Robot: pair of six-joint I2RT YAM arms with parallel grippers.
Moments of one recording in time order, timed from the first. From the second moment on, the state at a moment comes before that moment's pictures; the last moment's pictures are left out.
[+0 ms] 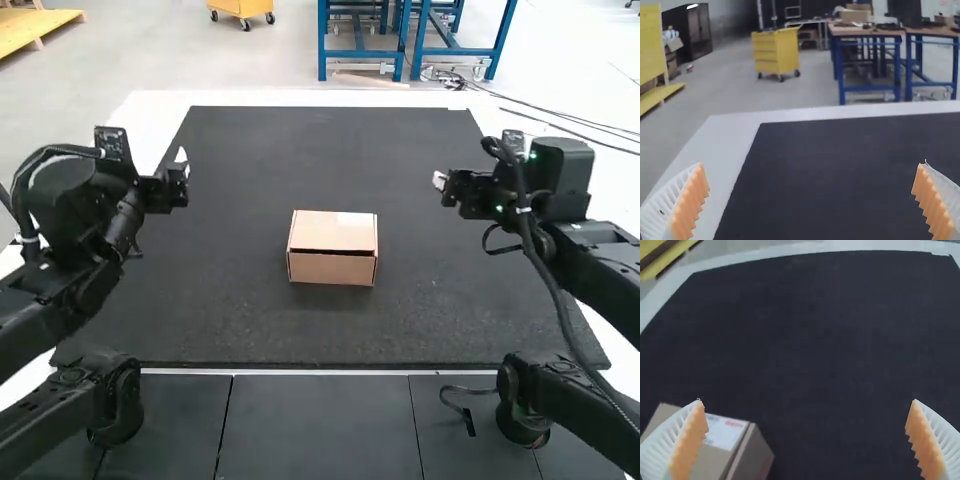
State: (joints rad) left arm -0.23 0.54 0.34 0.25 -0.29 0.09; right arm 0.11 0.75 0.51 -0.05 -0.20 0.15
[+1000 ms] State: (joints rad) left arm -0.13 0.02 0.06 0.32 -0.16 0.18; right arm -0.06 0.42 0.00 0.47 -0.15 0.13
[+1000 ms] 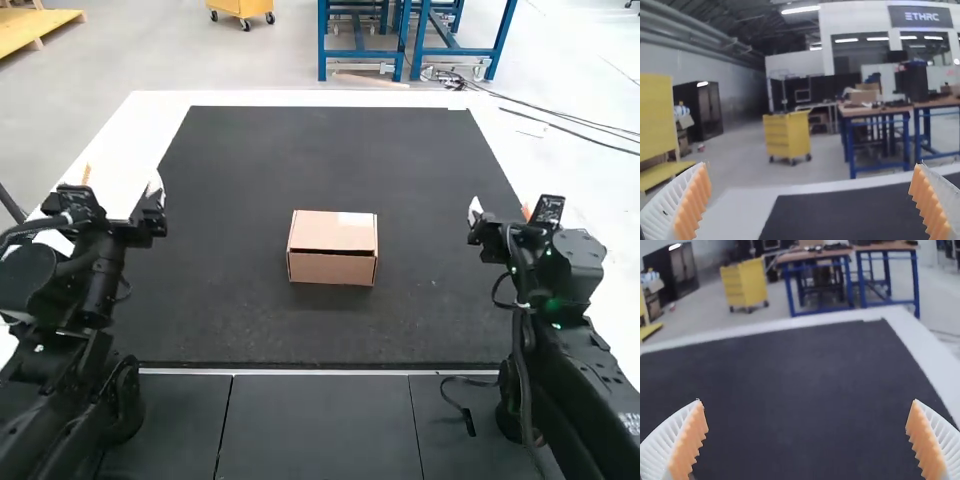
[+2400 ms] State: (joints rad) left arm -0.07 0.01 0.01 -0.01 0.09 0.09; right arm -0.07 0.01 0.00 -0.08 -0.10 0.07
